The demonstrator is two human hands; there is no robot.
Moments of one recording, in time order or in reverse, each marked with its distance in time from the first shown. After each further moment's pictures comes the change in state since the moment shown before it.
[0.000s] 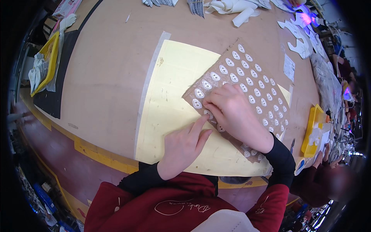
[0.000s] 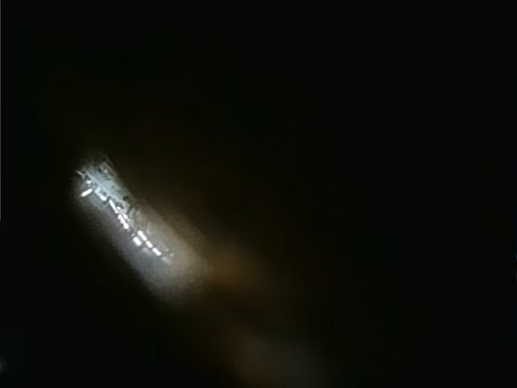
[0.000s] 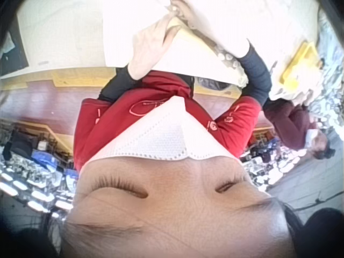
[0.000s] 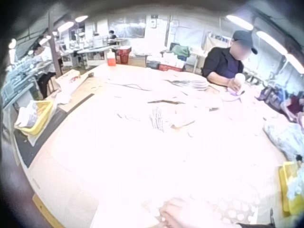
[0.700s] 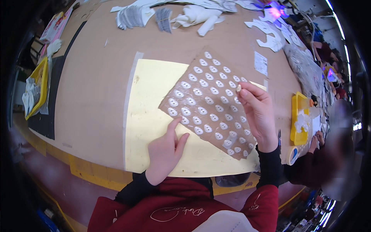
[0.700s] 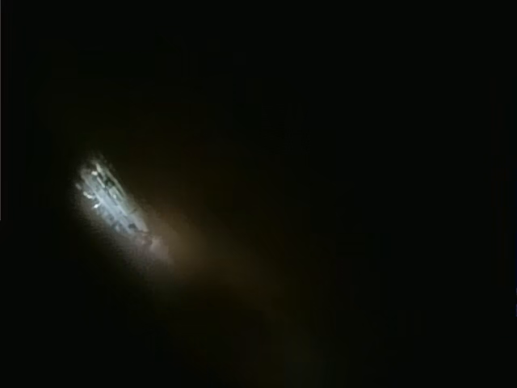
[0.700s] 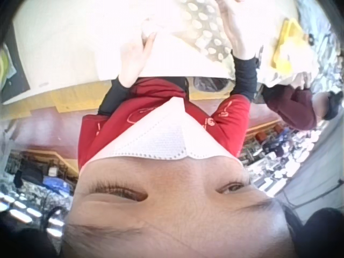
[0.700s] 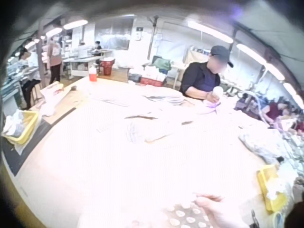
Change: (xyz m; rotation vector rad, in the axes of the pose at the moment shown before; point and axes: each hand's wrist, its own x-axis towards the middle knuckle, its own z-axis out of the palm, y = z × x) left_hand -0.005 -0.001 -0.001 -0.100 -0.068 -0.142; right_hand -0.067 0.028 -0.060 1.247 0.557 0.559
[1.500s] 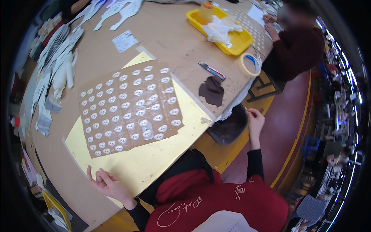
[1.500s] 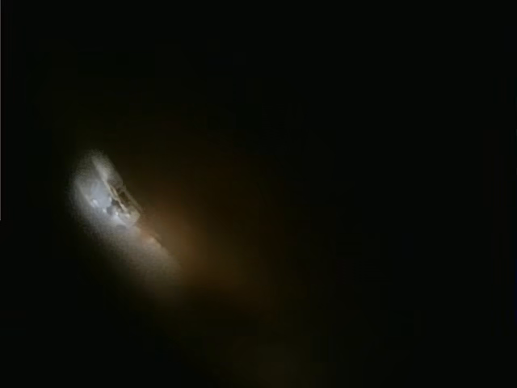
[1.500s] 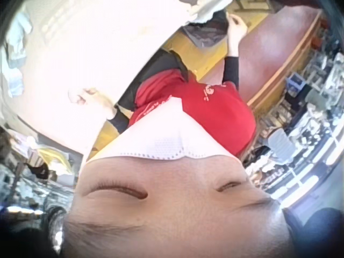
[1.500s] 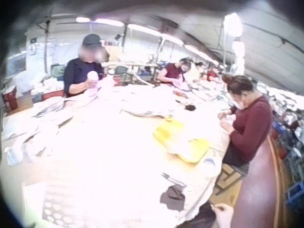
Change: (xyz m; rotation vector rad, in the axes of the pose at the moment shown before) left_hand -0.003 0.020 -0.002 -0.386 0.383 -0.054; right_hand -0.339 0.177 -0.223 -0.657 1.509 0.022
